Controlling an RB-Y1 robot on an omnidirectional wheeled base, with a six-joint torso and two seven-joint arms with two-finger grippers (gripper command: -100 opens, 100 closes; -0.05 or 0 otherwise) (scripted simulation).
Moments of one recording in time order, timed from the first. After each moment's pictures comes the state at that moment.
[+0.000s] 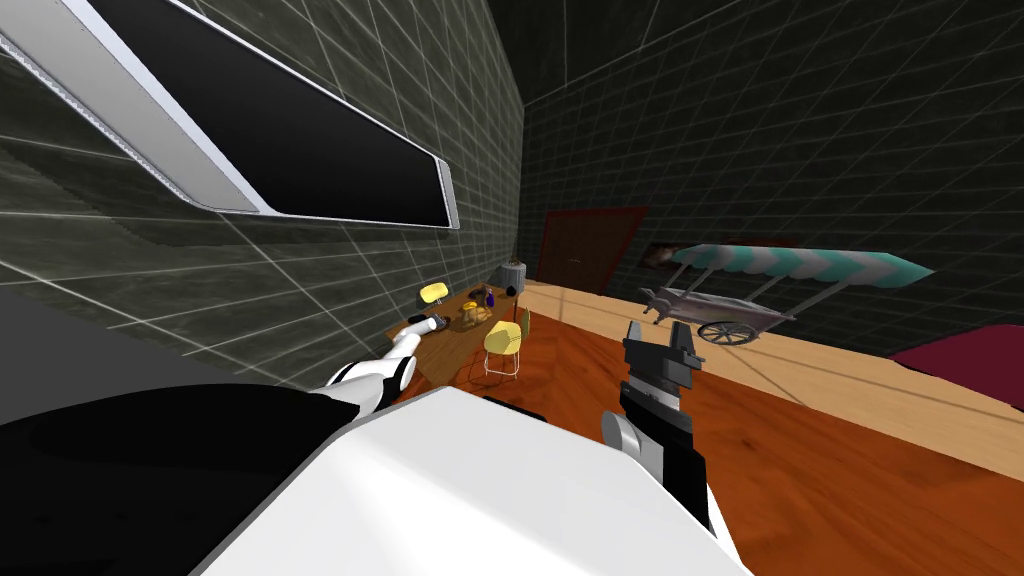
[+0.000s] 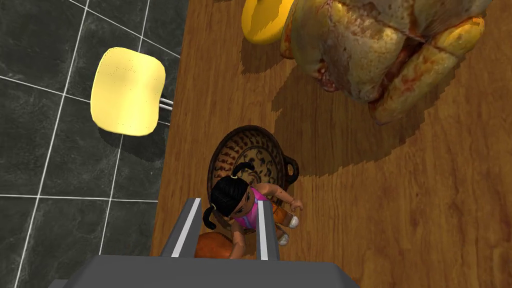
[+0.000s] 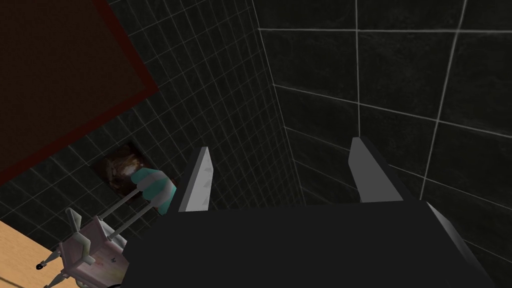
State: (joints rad) left arm -0.33 0.55 0.48 -0.72 0.54 0.38 0.30; right arm 0.49 0.05 -0.07 -2.28 -0.07 -0.48 -0.15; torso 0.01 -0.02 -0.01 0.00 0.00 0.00
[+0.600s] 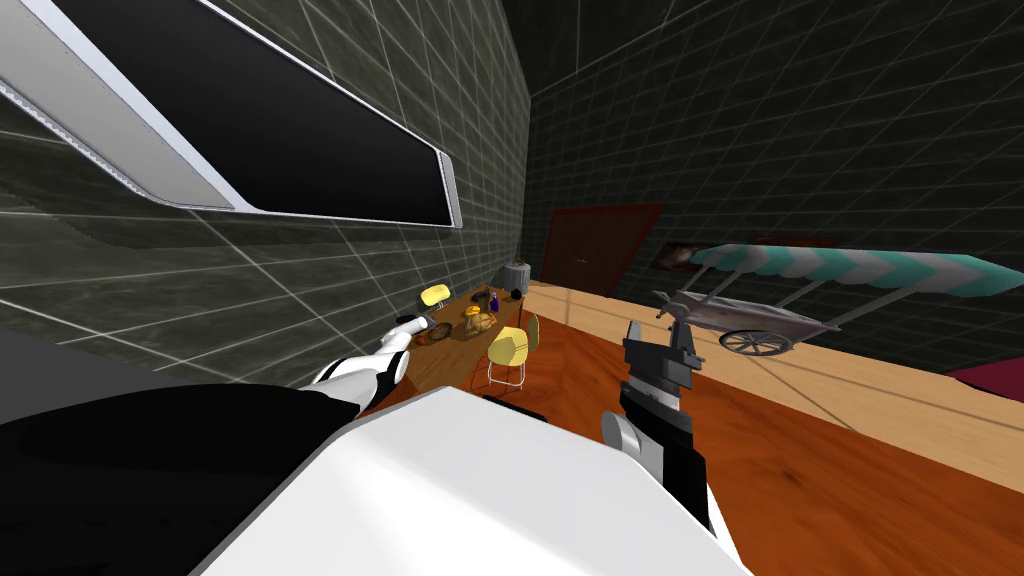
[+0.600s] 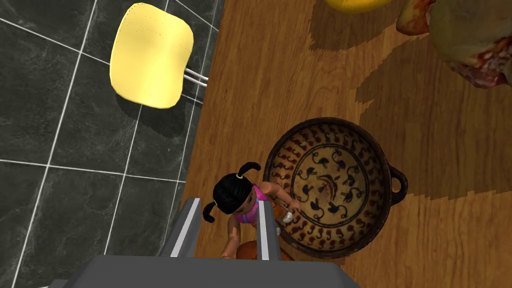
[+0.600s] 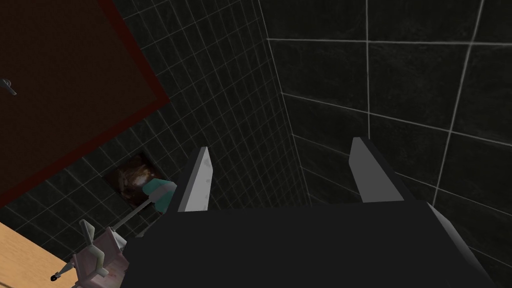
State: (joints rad) left arm -0.35 0.63 0.53 -0.62 0.58 0.36 0.32; right arm 0.49 0.05 -0.07 -2.28 -0.07 -0.48 -0.15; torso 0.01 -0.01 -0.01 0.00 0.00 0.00
